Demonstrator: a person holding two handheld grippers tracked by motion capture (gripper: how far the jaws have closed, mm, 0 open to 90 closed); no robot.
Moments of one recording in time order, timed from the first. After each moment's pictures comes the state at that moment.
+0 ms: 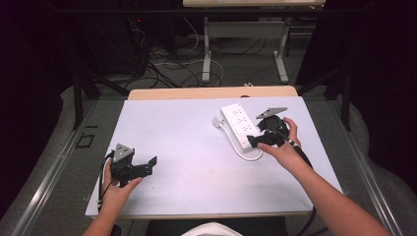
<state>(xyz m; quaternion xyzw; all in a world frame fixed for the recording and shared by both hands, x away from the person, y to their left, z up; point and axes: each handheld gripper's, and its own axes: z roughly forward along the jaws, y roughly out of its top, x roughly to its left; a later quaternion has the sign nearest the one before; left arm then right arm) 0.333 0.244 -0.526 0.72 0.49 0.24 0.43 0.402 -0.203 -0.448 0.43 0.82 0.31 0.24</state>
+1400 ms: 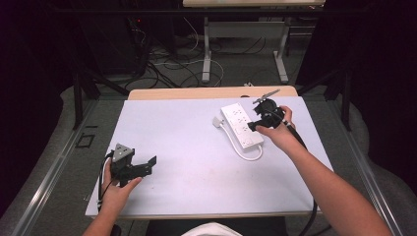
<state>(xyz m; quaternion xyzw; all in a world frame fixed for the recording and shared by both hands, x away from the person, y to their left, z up) 0.334 0.246 -0.527 0.72 0.49 0.23 0.43 0.459 -0.203 -0.445 0.44 0.83 0.26 0.21</state>
